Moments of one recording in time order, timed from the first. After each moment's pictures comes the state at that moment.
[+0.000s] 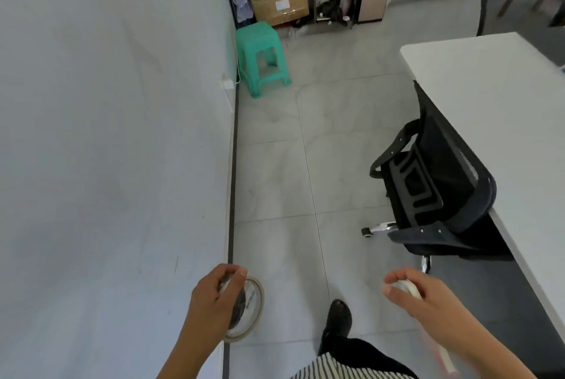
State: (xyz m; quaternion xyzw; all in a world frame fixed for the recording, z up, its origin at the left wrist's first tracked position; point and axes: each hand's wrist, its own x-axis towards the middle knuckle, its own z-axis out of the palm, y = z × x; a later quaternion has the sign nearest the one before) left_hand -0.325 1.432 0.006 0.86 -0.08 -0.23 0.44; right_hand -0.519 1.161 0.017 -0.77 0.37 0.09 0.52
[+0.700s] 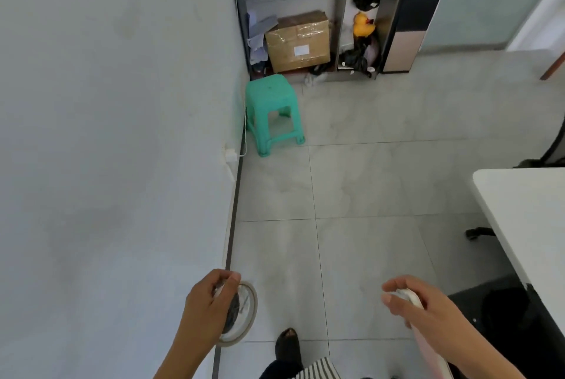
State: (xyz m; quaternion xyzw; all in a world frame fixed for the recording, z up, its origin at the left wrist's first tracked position) left_hand 0.145 1.167 0.016 0.86 -0.04 -0.21 0.47; right_hand -0.037 0.889 0.040 -0.77 0.36 0.10 0.52
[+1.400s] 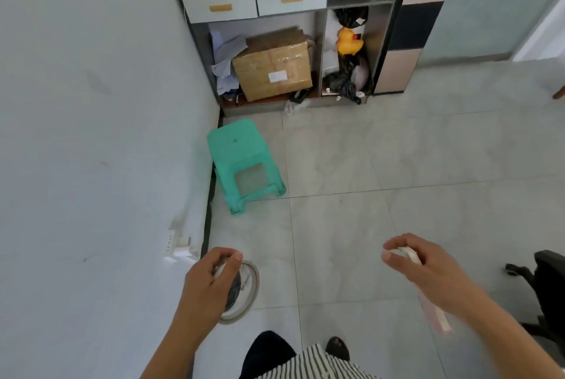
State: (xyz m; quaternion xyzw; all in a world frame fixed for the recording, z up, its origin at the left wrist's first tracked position) left_hand 0.530 0.775 0.042 0.86 -0.09 -0.21 0.46; right_hand 0.353 0.485 0.062 -0.78 0.36 0.04 0.51
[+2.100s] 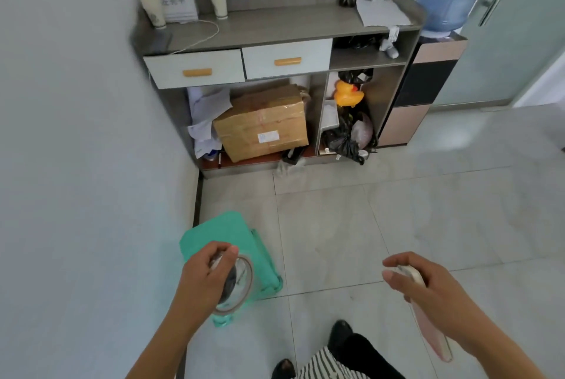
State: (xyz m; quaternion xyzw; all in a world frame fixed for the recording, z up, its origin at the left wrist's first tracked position) left_hand 0.993 0.511 0.047 0.85 -0.13 -0.21 0.47; right_hand 0.766 0.261 0.086 -0.76 0.39 0.03 0.51
